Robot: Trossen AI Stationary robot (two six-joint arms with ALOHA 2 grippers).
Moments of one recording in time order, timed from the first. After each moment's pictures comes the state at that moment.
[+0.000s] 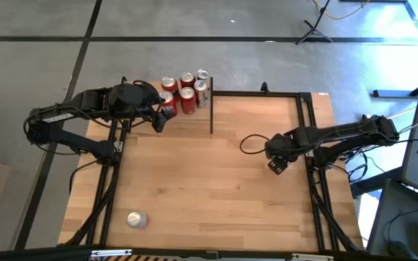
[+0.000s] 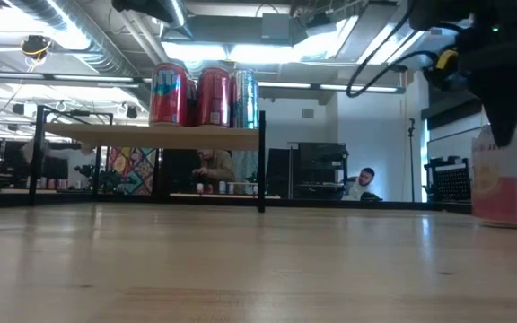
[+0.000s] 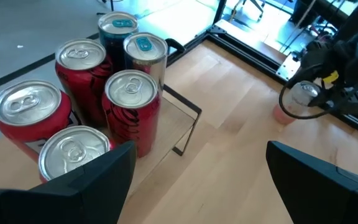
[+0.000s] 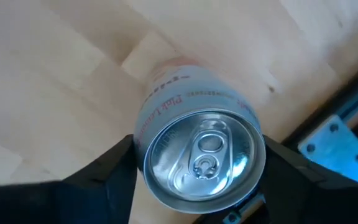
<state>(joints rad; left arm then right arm) 0.15 1.09 1.37 -0.88 -0.34 -0.46 0.11 1.23 0.92 -1.28 0.02 0.93</state>
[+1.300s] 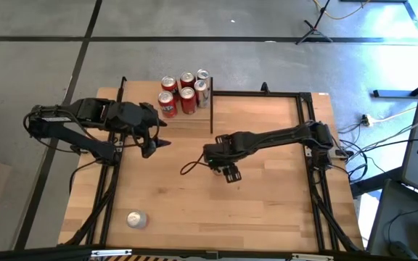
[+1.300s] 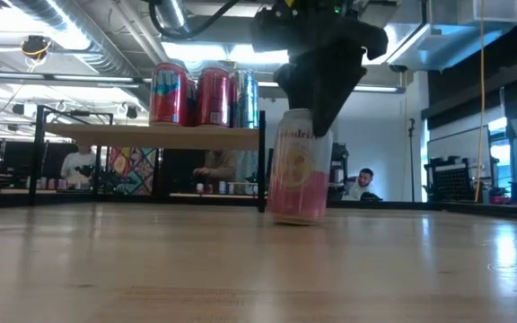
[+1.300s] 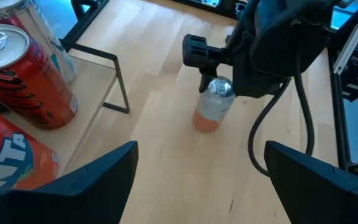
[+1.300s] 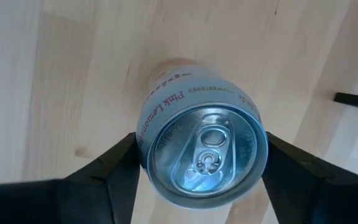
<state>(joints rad) -0.07 1.09 1.37 -1.00 -0.20 -0.35 0.11 1.99 1.73 -1.12 0.07 -0.19</state>
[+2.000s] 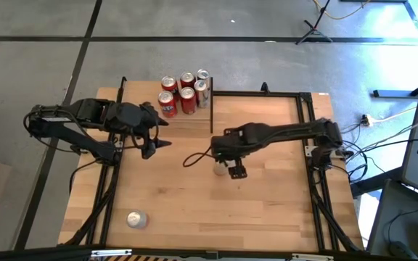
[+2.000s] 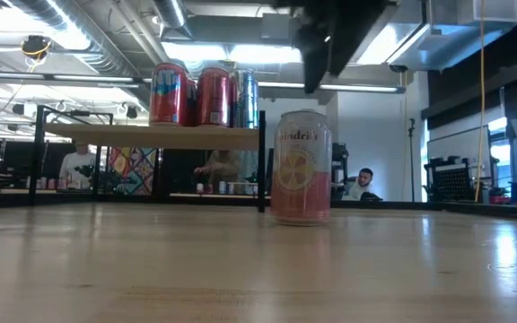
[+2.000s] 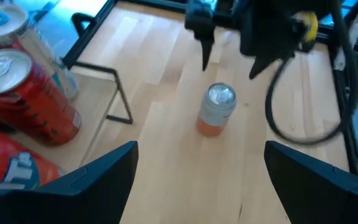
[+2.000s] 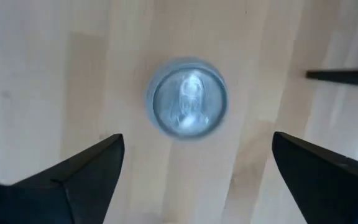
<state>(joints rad) -0.08 1.09 1.37 -0.97 -0.22 -0.29 0.11 1.90 1.82 -1.26 0.06 -0.08</state>
